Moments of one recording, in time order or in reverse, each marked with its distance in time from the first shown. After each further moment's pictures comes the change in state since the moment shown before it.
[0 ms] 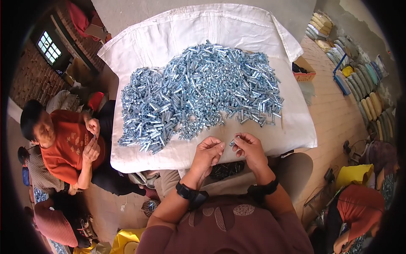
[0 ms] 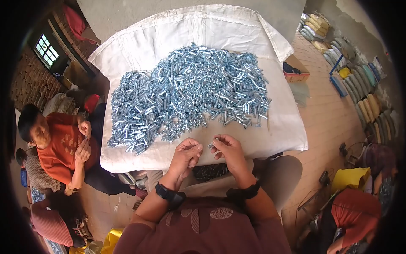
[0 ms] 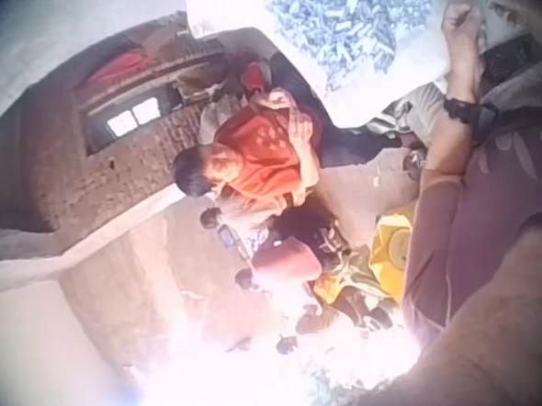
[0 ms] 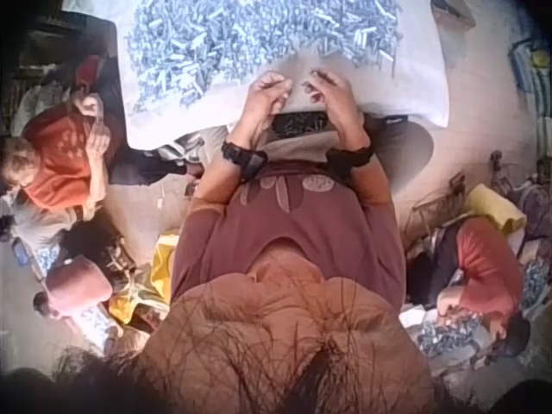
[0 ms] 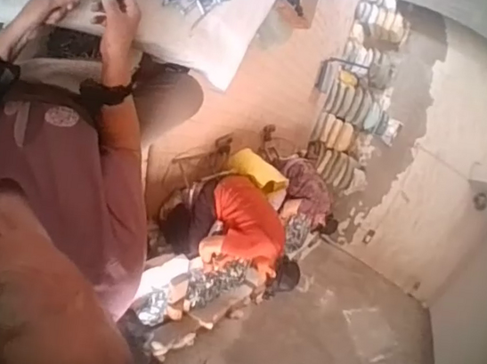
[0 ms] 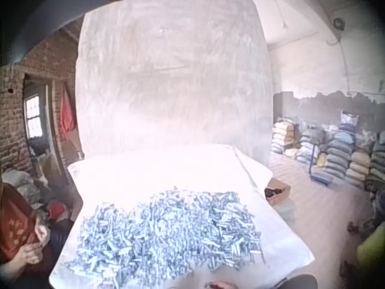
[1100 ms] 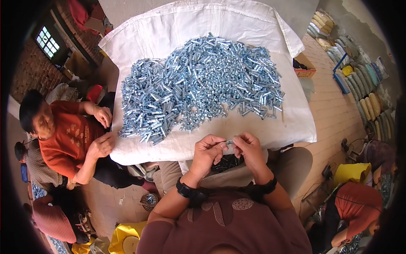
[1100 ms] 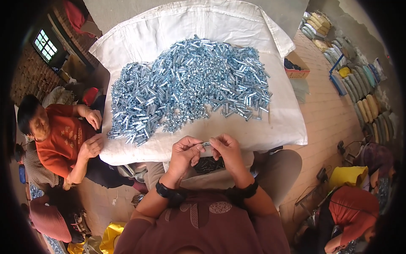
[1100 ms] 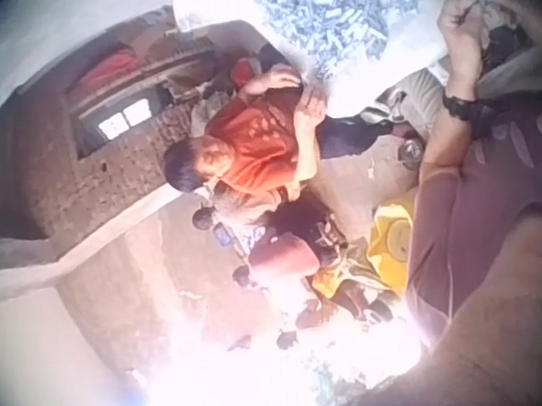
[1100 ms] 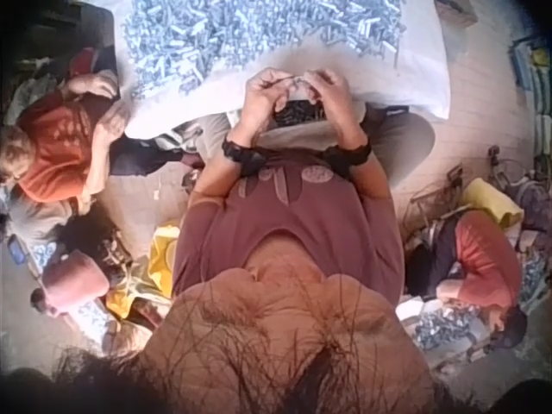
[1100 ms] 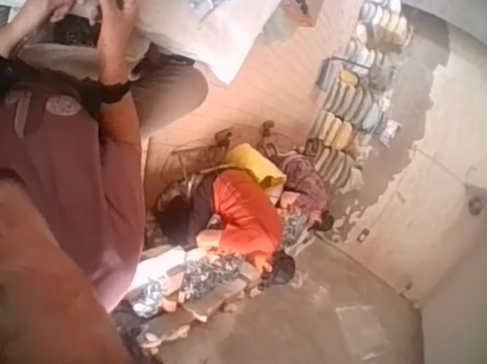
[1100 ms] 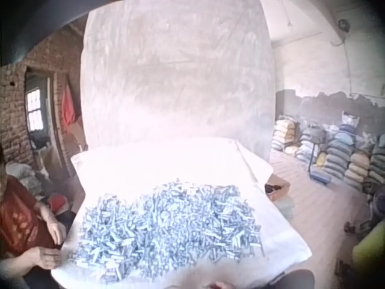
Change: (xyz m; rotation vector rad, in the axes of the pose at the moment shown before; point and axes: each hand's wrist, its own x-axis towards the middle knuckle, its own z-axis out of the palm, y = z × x) left_hand -0.026 -0.008 -0.001 0.085 -0.058 0.172; right_hand -0.025 0.007 0.017 -0.019 -0.033 -0.058
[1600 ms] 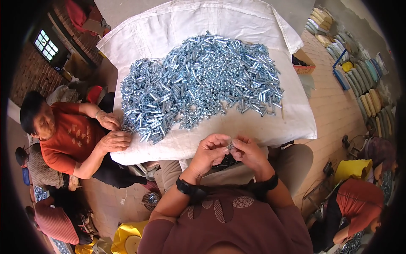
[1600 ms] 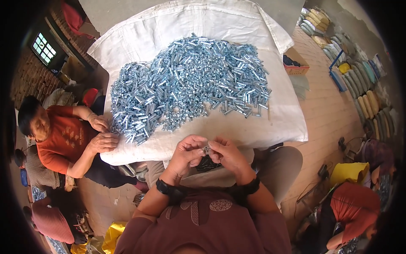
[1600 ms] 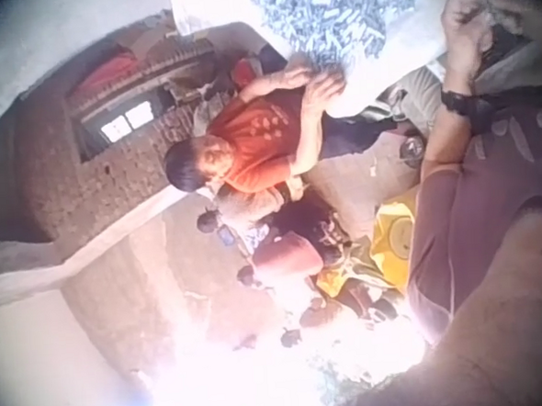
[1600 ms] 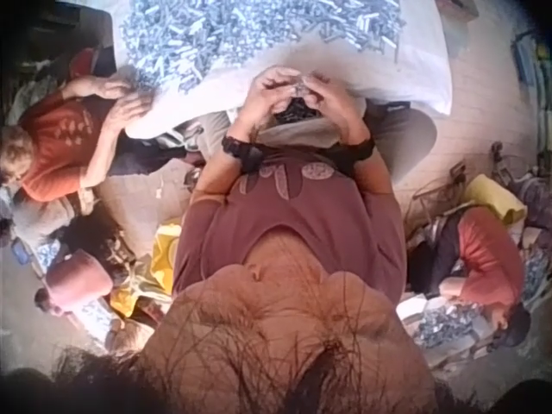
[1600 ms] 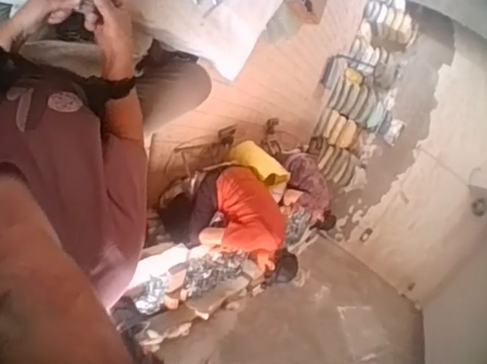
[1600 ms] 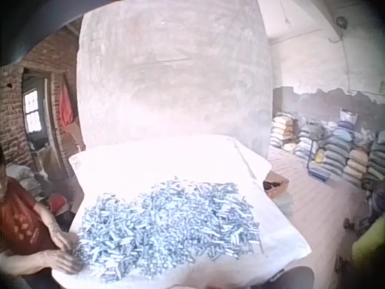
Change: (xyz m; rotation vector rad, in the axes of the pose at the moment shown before) left_hand -0.002 0.003 0.000 -0.008 -0.133 -0.052; right_hand -0.002 0.001 -0.013 0.263 -0.253 0.259
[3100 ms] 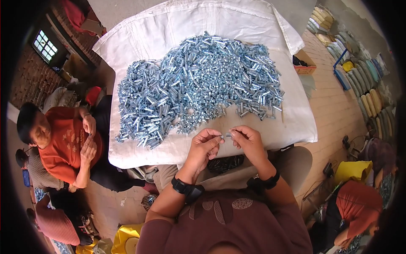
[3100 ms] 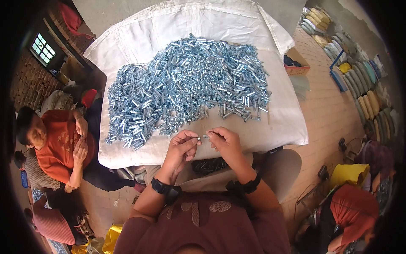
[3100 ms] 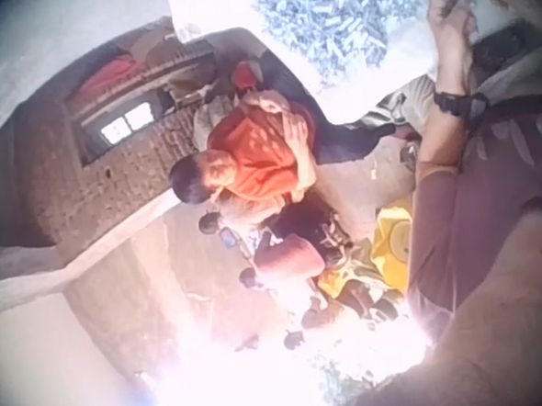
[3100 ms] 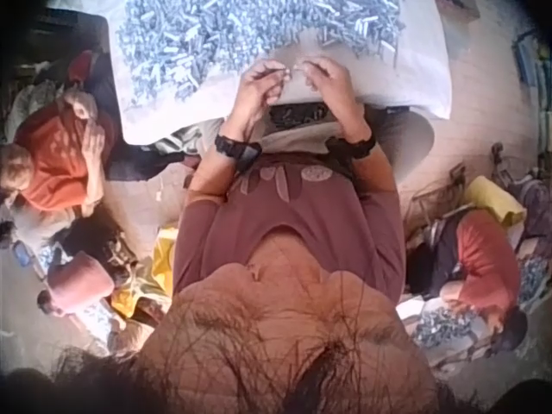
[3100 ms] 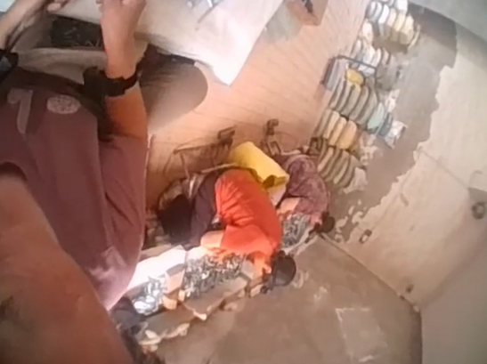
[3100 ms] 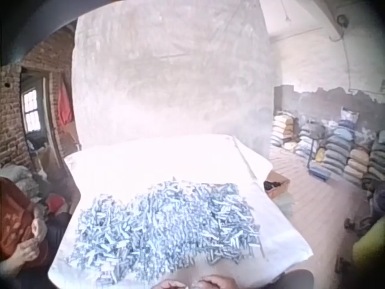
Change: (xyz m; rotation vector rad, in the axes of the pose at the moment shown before) left_hand 0.027 0.013 -0.007 -0.073 0.161 -0.084; right_hand 0.023 -0.022 0.006 -0.645 0.257 -0.346
